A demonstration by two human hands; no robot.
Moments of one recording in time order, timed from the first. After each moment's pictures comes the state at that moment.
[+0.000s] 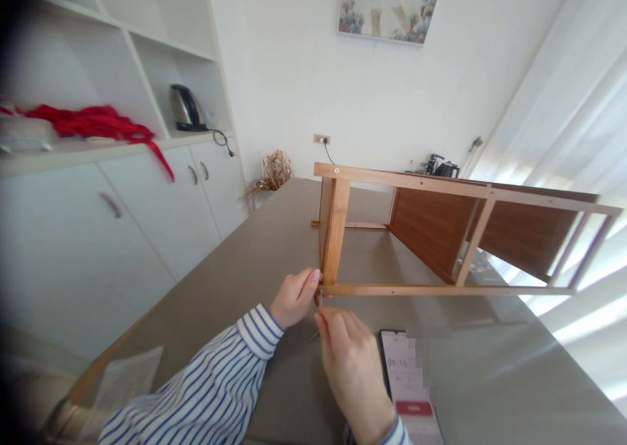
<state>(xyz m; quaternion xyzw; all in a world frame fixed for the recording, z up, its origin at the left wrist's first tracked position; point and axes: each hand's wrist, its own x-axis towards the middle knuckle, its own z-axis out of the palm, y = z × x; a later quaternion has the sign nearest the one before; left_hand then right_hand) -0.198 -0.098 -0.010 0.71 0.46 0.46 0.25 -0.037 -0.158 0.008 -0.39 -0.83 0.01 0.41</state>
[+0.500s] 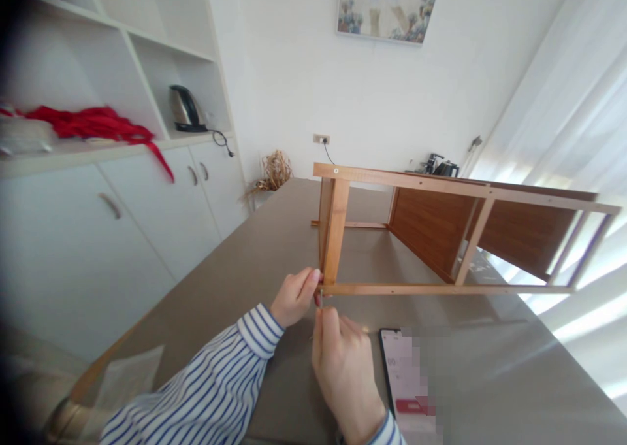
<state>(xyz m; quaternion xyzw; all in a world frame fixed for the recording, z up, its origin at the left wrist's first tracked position) -0.197 -0.099 -0.008 0.71 0.46 0.47 0.25 -0.053 -0.165 0.007 -0.47 -0.81 -0.05 0.36</state>
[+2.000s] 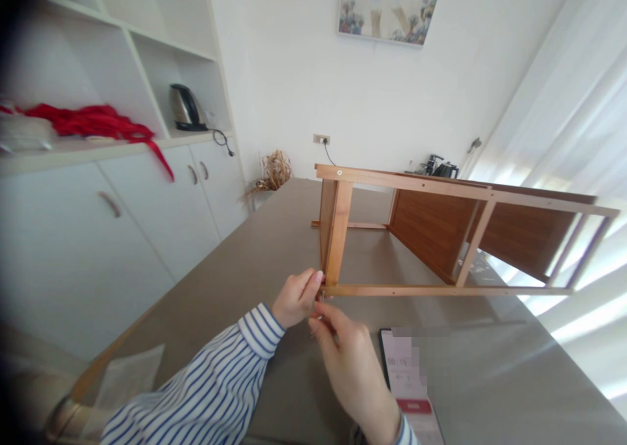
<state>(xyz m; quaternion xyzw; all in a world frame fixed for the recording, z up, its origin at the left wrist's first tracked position) -0.196 -0.100 -0.008 0.70 0.47 0.46 0.26 -0.040 -0.158 0.012 -0.41 -0.75 0.31 0.41</state>
